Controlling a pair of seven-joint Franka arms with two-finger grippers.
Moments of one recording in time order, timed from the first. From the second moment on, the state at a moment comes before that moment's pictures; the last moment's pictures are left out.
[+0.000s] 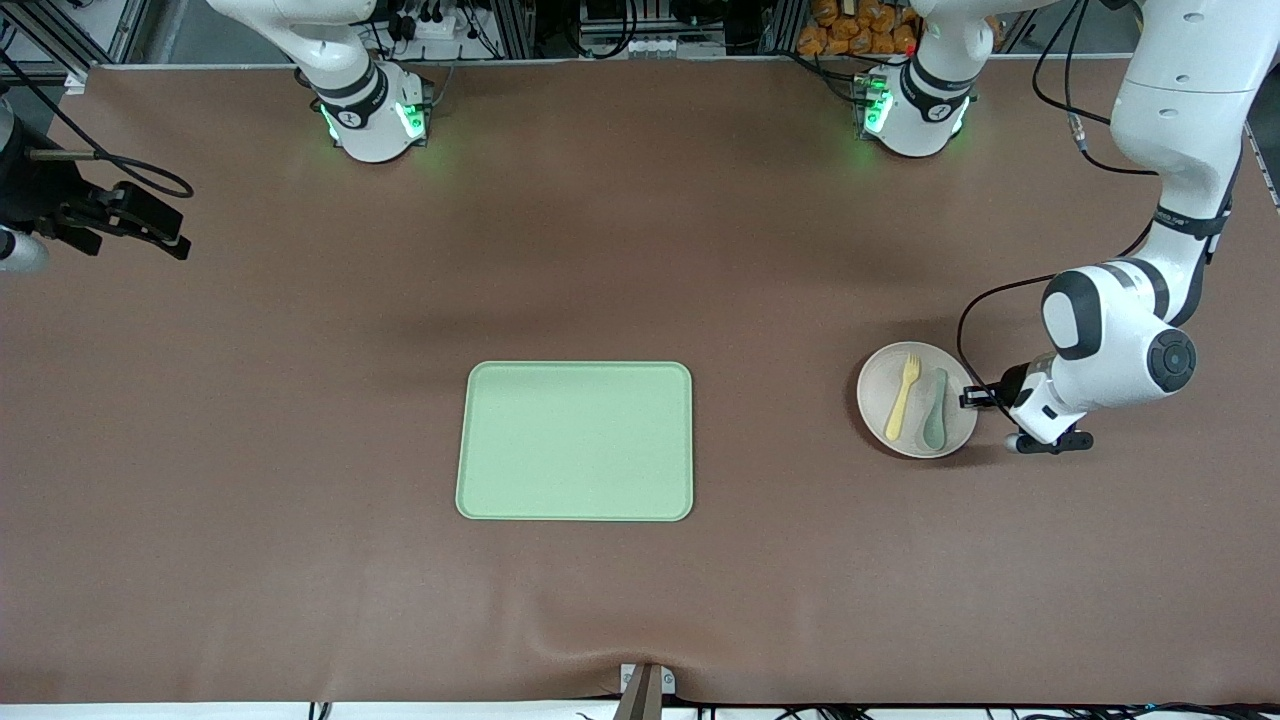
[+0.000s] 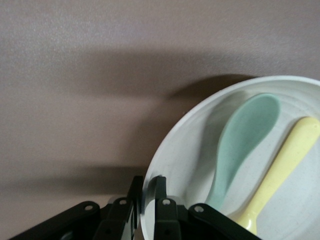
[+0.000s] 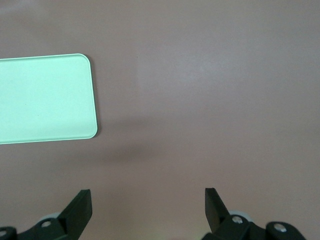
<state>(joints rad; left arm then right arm) 0.13 0.53 -0.07 -1.98 -0.19 2.36 0.14 -0.06 -0.02 0.10 -1.53 0.01 1.48 0.11</state>
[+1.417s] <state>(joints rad) -0.12 0.67 -0.23 -1.60 -0.27 2.29 -0.16 -0.06 -0.02 0.11 -1.53 0.01 1.48 0.11</state>
